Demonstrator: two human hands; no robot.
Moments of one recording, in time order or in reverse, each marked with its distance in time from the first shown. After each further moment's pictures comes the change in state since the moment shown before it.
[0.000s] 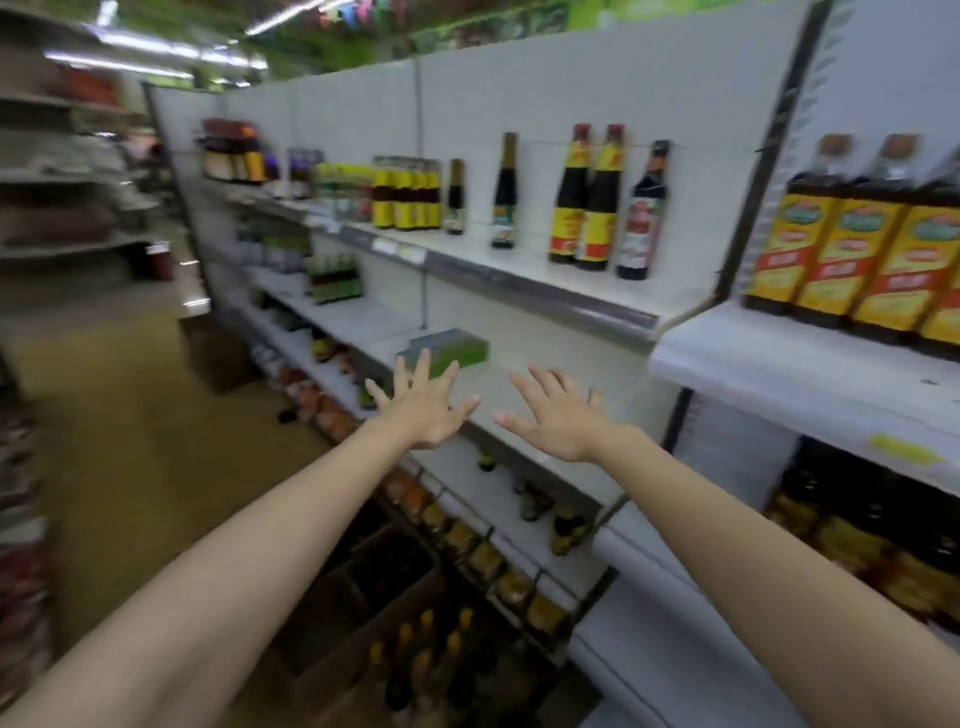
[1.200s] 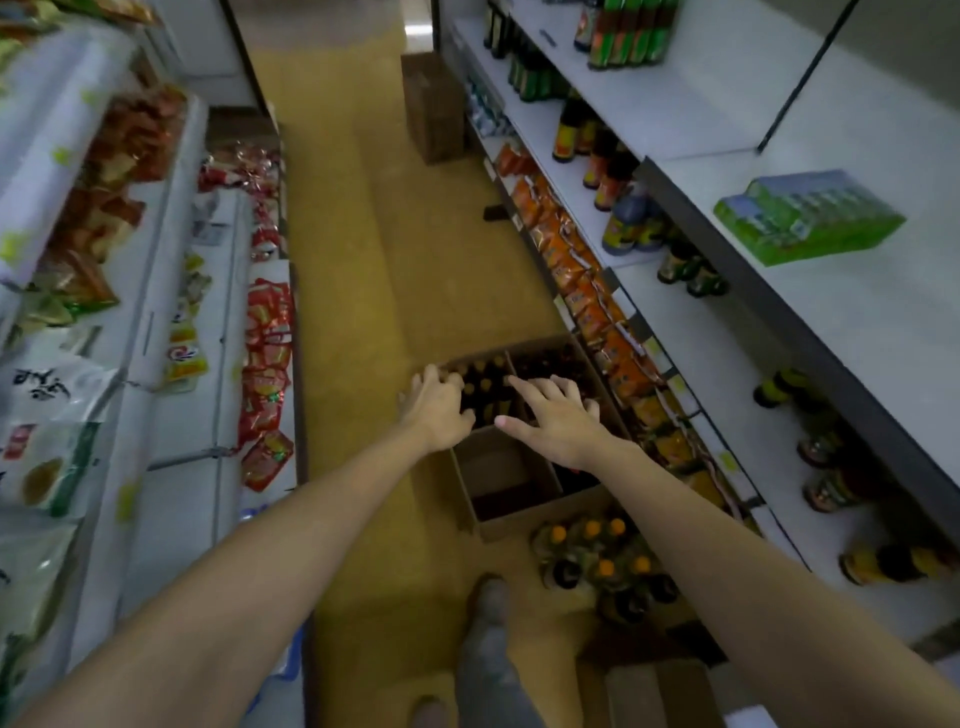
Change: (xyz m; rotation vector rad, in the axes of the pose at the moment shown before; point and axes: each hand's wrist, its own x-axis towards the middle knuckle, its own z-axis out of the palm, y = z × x) left_hand 0.088 -0.416 0.168 -0.258 -0.242 -0.530; right_hand 0.300 -0.301 0.281 0.137 -0.532 -0.355
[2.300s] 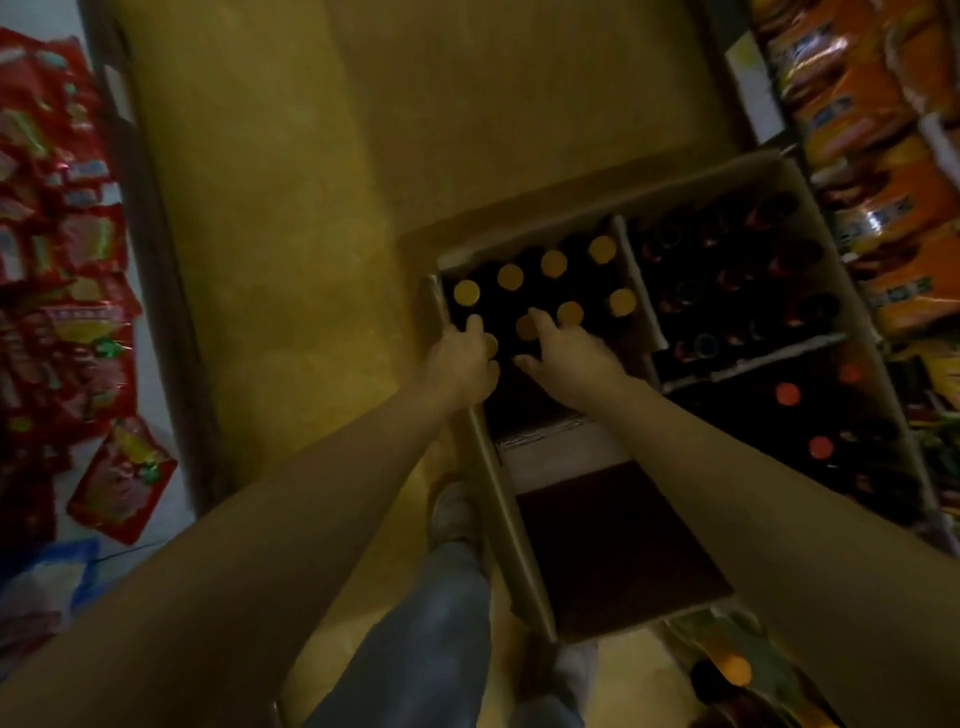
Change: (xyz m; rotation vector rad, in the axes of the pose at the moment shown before) left_hand 0.513 -0.164 0.279 -0.099 -0.332 -0.084; right_hand 0.543 0.133 0.254 0.045 -0.246 0.177
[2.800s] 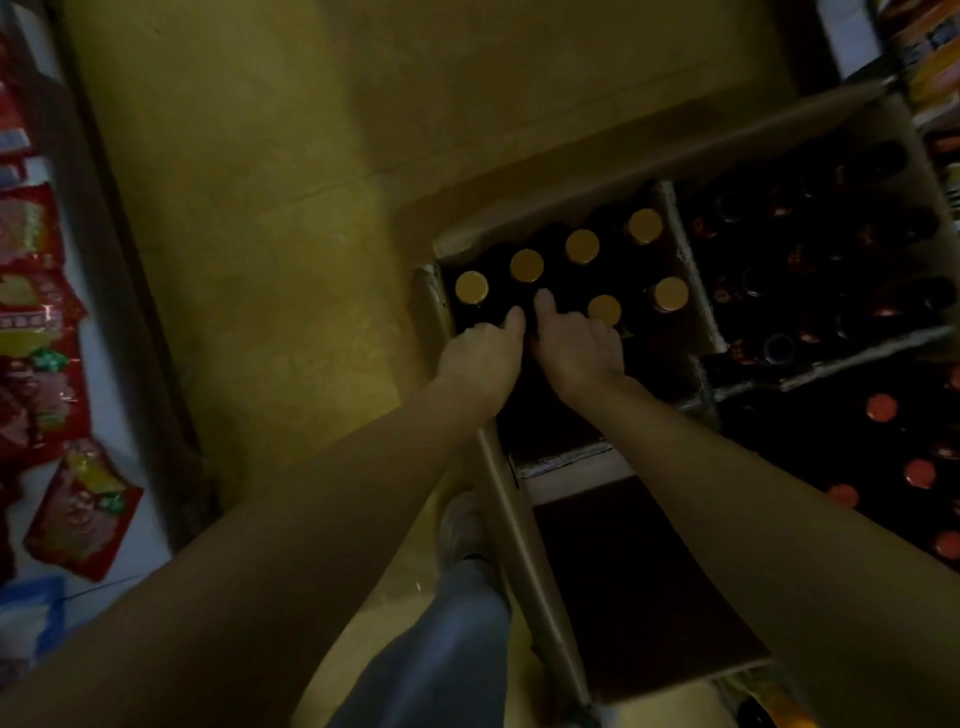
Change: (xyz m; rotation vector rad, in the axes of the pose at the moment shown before) left_hand 0.066 -0.007 0.032 0.378 0.062 0.148; right_hand 0.073 0.002 0.035 -0.124 0.135 0.000
